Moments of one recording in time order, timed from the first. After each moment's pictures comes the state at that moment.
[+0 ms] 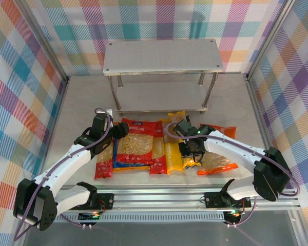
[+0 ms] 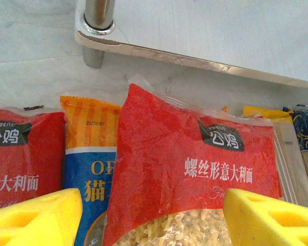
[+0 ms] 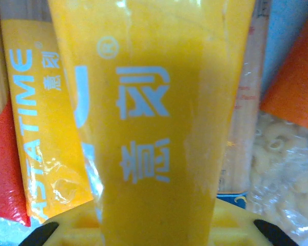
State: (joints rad) left arm -0.39 1.09 0.69 -0.31 -0.05 -0.50; right arm 0.79 1.36 0.96 -0.96 0.11 0.58
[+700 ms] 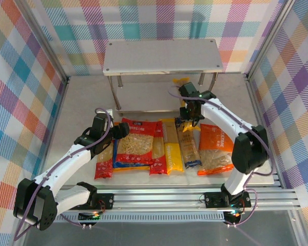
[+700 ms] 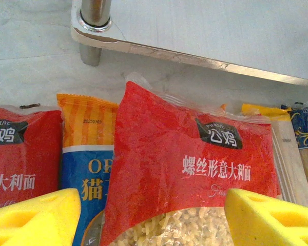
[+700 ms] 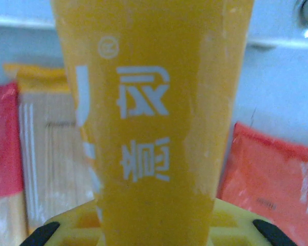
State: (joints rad) left arm -0.39 1.09 0.69 -0.31 -0.04 -0.50; right arm 0.49 1.73 1.48 -0.97 0.16 0.32
